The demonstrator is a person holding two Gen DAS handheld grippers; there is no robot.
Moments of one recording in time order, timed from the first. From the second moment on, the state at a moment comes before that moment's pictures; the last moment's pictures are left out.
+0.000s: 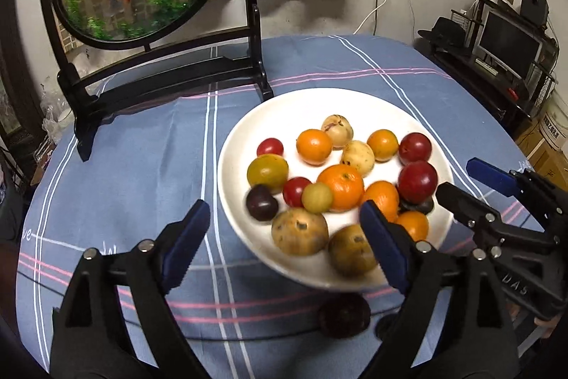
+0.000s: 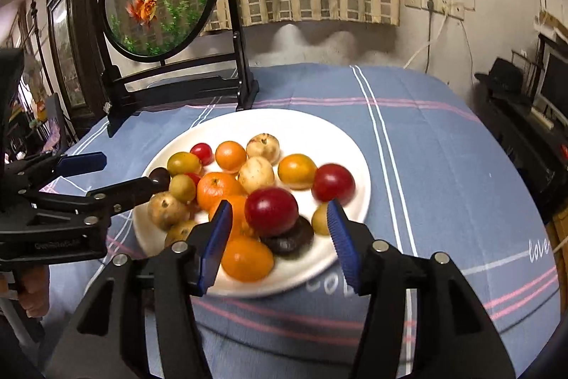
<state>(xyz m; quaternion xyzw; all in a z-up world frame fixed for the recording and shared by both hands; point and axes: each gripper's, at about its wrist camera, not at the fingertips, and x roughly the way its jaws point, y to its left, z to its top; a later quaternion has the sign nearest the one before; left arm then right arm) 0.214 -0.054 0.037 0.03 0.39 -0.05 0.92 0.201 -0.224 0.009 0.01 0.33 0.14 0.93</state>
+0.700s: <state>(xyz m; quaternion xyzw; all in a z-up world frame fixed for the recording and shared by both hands) 0.157 -0.029 -0.001 -0.01 0.42 -0.02 0.91 0.151 -0.218 -0.007 0.00 0.37 0.20 0.91</state>
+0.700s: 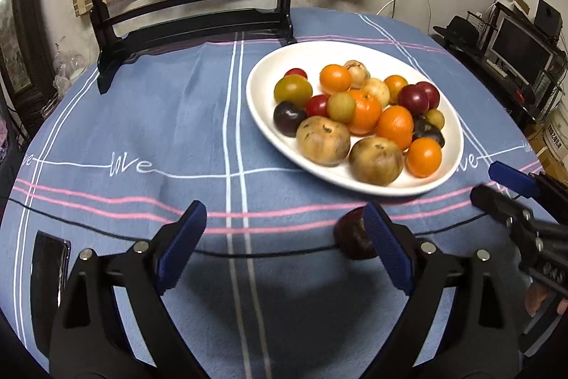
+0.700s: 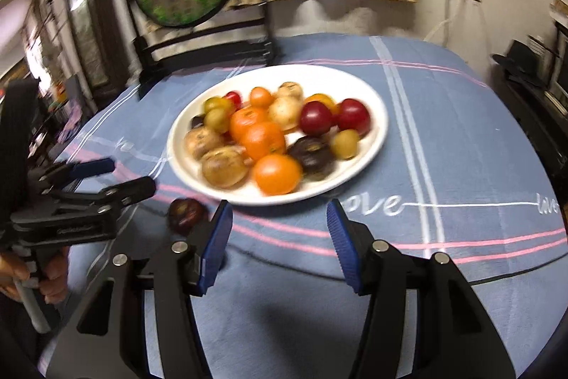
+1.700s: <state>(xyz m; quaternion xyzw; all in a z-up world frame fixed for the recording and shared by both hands) 0.154 -0.035 -0.010 0.00 0.44 -0.03 0.90 0.136 -0.179 -0.021 -0.09 0.39 0.23 0.89</state>
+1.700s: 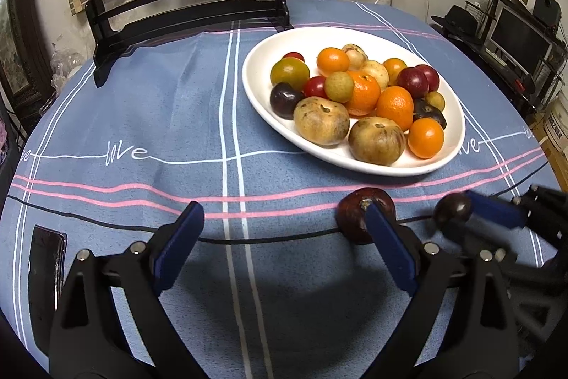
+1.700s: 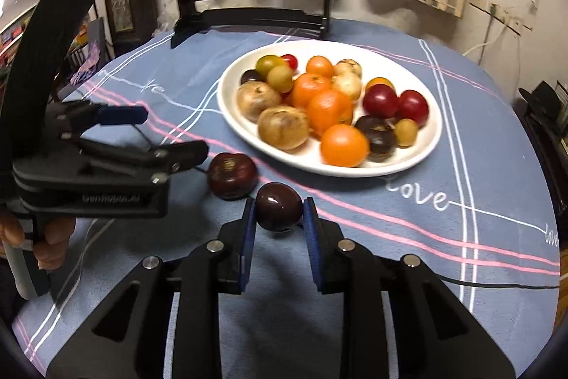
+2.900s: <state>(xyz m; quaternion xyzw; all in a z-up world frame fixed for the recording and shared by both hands) 0.160 -0.096 -0.037 0.07 0.46 -0.09 0.88 0.150 -0.237 -0.019 -0.04 0.41 0.13 0.90</state>
